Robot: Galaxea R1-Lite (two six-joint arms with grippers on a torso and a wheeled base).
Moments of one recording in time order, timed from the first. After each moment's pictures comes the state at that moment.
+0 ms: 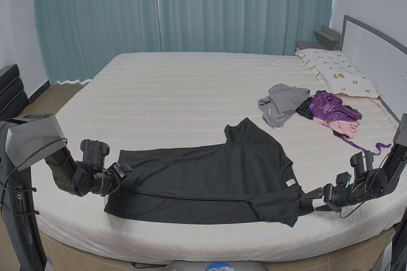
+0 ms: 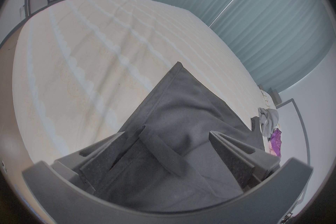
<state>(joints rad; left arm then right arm) -0.08 2.28 -0.79 -0.67 0.01 -0.80 -0.07 2.10 -0.47 -0.58 0.59 0.38</state>
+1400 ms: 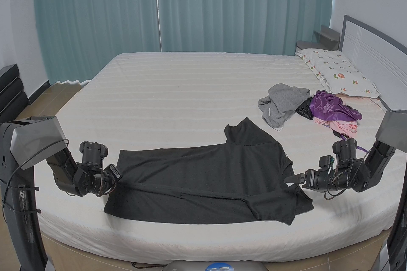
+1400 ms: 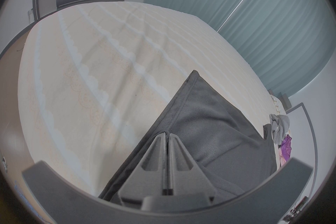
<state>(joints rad) -0.05 2.32 -0.81 -0.68 0.10 -0.79 0.05 2.21 -0.66 -0.72 0.48 0.34</state>
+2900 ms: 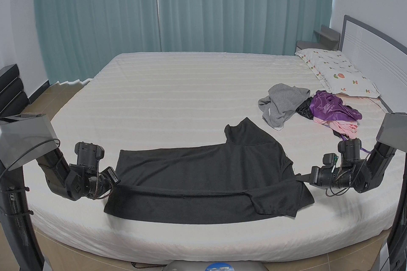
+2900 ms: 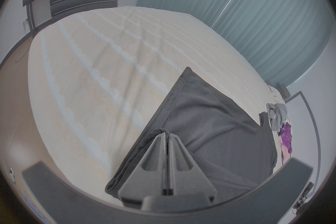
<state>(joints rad) -0.07 2.21 -0.69 -0.68 0.10 -0.73 0.00 2.24 -0.65 -0.83 0.57 0.32</state>
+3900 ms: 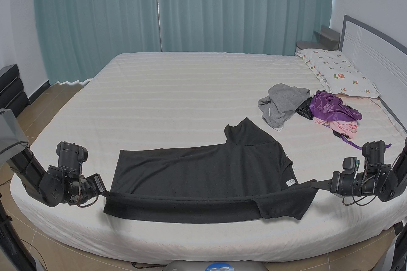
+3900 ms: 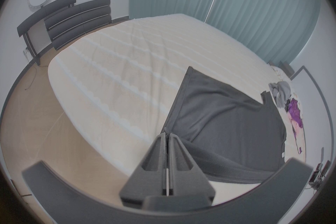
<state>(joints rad) -0.07 1.94 -0.51 -0.54 0.16 -0.55 -0.07 1.95 -0.38 -0.82 0.68 0.32</state>
